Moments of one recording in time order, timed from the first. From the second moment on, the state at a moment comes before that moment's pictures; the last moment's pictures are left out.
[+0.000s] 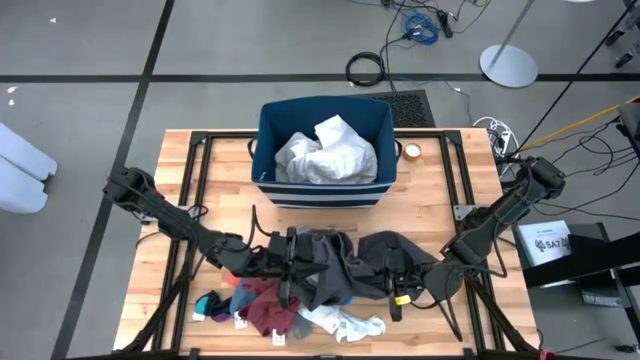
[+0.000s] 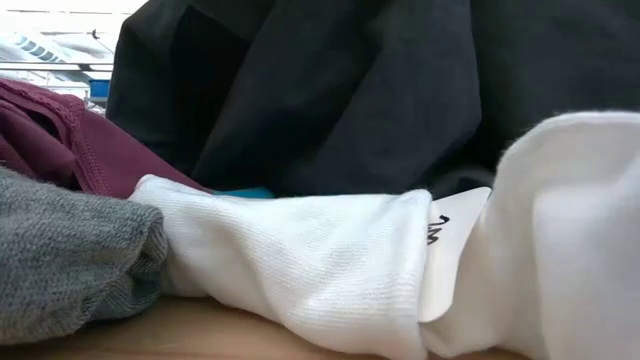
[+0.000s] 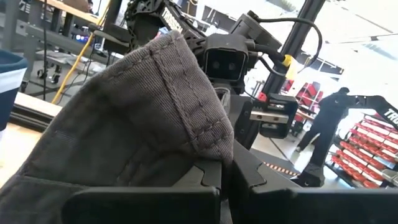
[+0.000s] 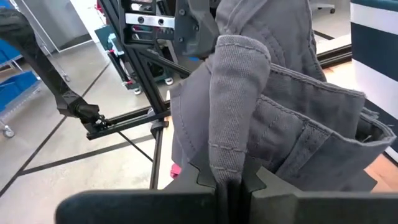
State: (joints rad) left arm -0.52 1.51 0.93 0.74 -0.47 -0.34; right arm 0.72 1.37 1.02 0.05 0.68 0.54
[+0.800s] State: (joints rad) left arm -0.54 1.52 0.93 0.61 -0.45 -0.24; right arm 0.71 1.37 1.02 0.05 0.68 0.49
